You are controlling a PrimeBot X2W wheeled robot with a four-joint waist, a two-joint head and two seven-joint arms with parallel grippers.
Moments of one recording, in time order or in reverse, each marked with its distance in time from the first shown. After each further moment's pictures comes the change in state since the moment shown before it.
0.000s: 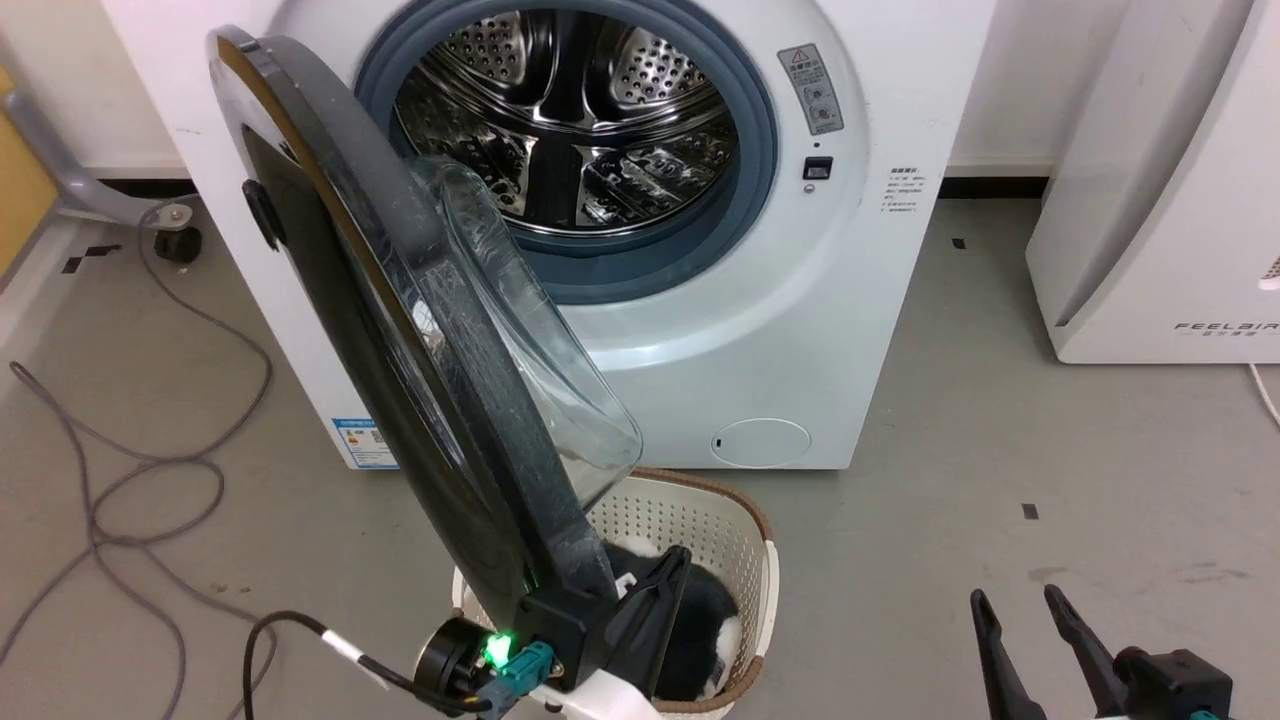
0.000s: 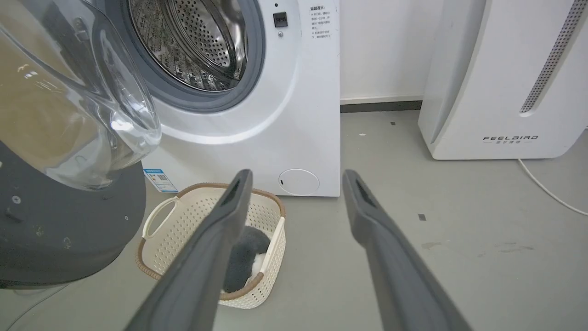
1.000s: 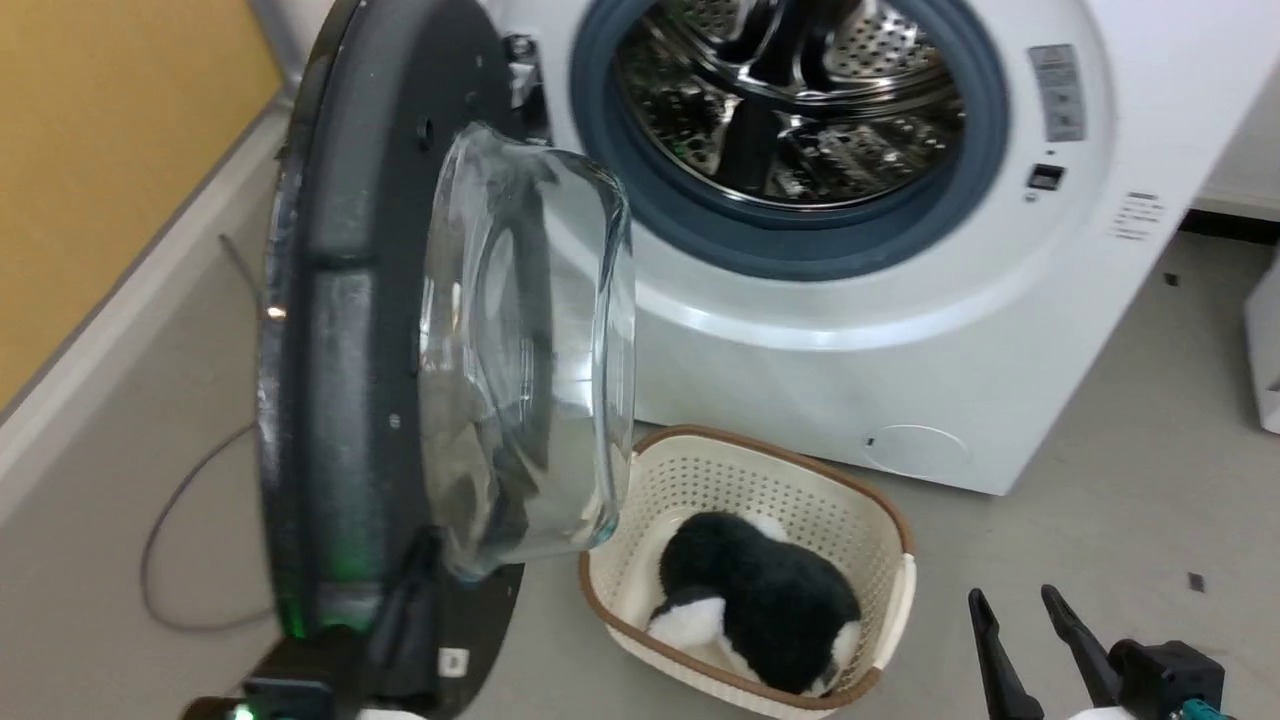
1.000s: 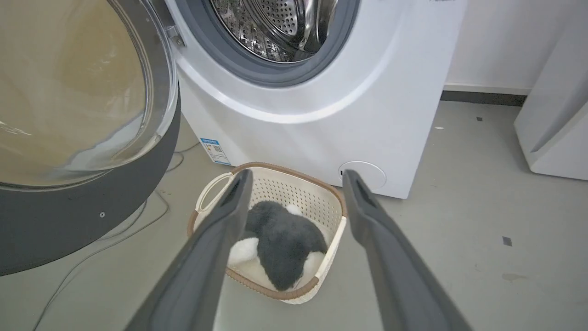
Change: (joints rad) left arm 0.216 0.110 0.189 -0.342 0.035 0.207 -0.009; right arm -0.022 0.001 -0.001 0.040 0.008 0.000 0.014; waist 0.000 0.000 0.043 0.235
